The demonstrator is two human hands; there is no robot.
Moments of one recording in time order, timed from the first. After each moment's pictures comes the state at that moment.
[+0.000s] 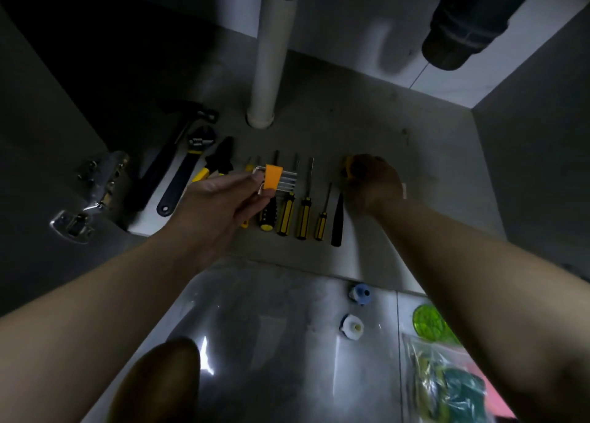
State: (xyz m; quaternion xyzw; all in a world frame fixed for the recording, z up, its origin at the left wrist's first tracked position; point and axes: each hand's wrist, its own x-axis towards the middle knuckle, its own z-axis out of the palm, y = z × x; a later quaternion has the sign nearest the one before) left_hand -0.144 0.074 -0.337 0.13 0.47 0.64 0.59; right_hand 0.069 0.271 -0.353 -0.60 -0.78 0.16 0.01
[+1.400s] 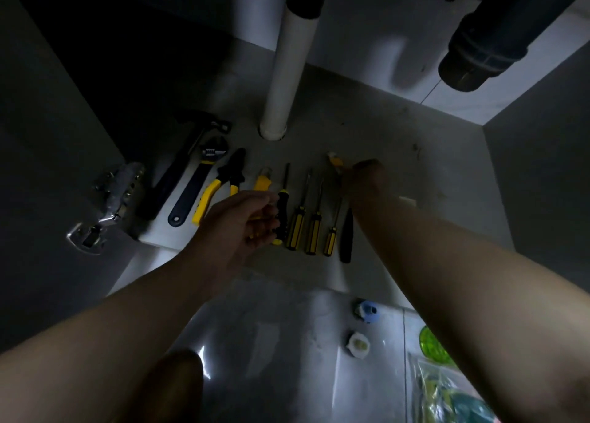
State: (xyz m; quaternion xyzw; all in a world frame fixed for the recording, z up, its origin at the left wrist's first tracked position) left_hand -0.137 0.070 -0.338 0.10 0.52 0.61 0.59; right_hand 0.008 0.258 -0.338 -0.66 -0.65 0.33 0.20
